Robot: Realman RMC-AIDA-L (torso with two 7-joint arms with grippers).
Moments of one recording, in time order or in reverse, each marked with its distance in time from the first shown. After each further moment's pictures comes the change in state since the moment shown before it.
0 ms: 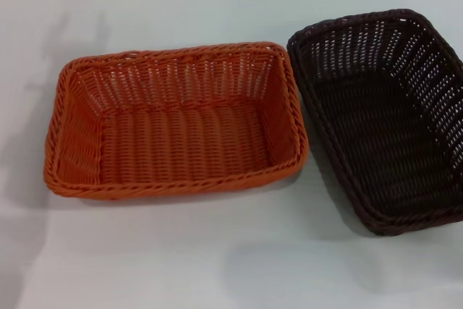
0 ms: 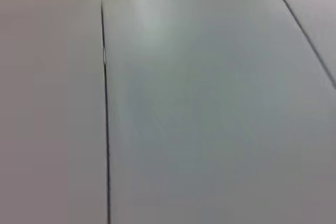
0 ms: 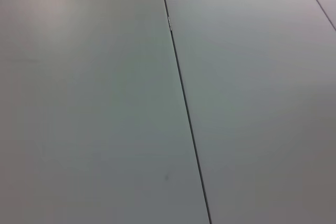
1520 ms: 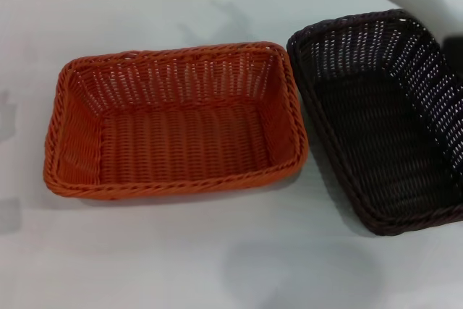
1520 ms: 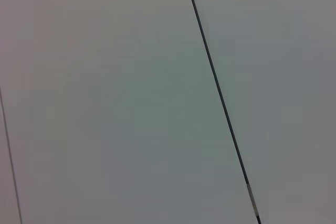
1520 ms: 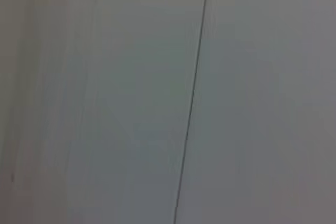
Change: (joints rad) left arm 0.125 -0.011 0.204 -0.418 -0.327 0.061 0.141; right arm 0.422 -0.084 0.129 -0.953 -0.887 1.665 0.303
